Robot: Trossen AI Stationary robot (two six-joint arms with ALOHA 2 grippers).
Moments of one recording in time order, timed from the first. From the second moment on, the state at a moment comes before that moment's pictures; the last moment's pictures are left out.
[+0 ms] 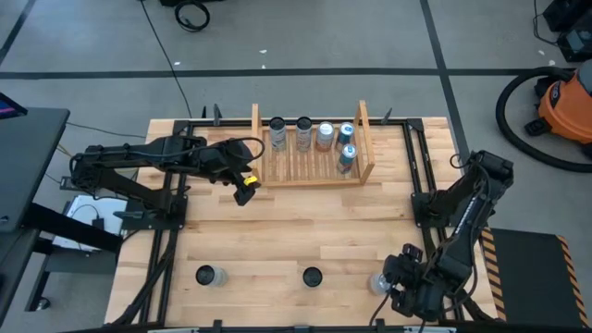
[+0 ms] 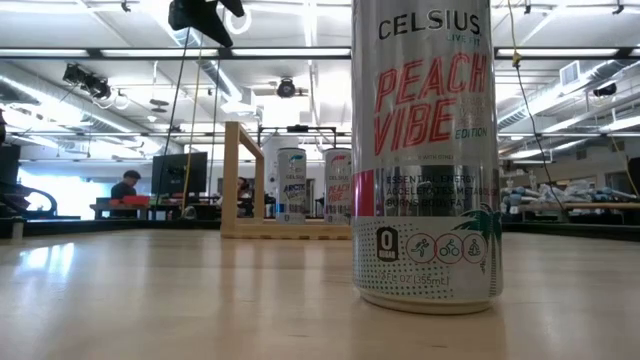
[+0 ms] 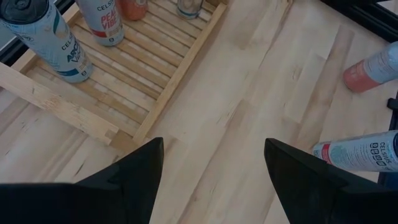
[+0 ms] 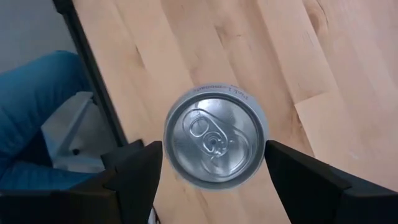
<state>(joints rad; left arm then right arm) 0.00 1.28 1.40 -0.99 -0.18 -0.52 1.03 1.55 1.19 -0.99 0.26 1.44</state>
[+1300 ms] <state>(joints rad) 0.00 1.28 1.40 -0.95 -0.18 -0.51 1.00 1.58 1.19 -0.96 0.20 1.34</state>
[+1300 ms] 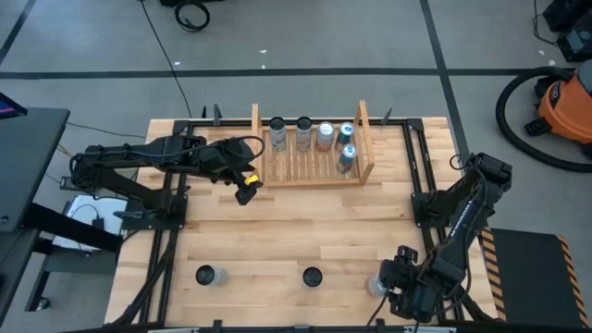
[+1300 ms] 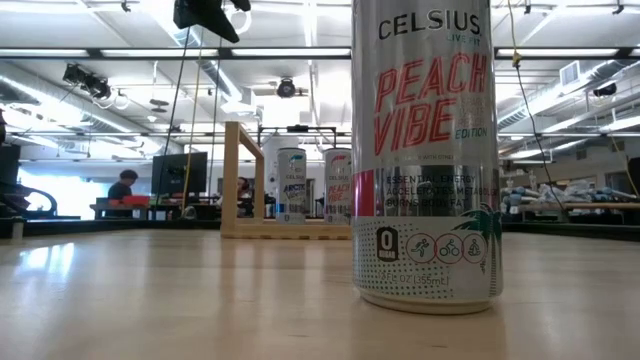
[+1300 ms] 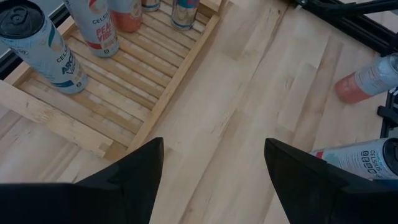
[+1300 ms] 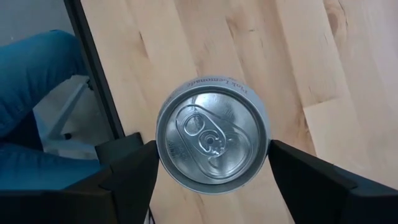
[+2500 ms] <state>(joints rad) 0.00 1.28 1.40 -0.95 -0.18 -0.49 0.99 1.59 1.19 -0.94 0.25 1.30</state>
